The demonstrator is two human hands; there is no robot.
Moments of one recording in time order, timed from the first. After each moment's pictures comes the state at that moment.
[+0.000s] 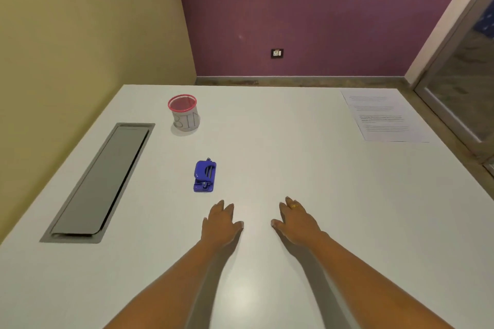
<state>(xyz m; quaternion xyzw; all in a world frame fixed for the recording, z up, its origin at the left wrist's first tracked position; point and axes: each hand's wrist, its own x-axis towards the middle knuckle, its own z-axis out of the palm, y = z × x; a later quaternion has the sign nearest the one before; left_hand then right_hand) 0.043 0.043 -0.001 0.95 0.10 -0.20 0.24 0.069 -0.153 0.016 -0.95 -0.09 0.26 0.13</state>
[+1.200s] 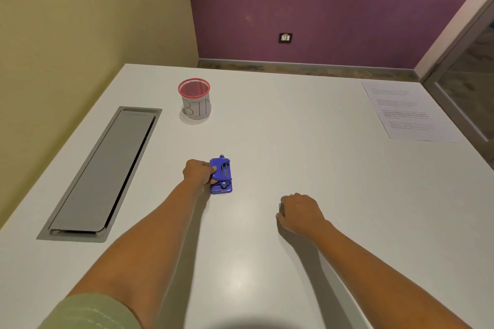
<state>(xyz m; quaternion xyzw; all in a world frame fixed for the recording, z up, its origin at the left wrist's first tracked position) 0.140 0.141 0.017 0.69 0.37 -0.07 0.62 0.096 -0.102 0.008 -0.98 -0.15 0.15 0.03</state>
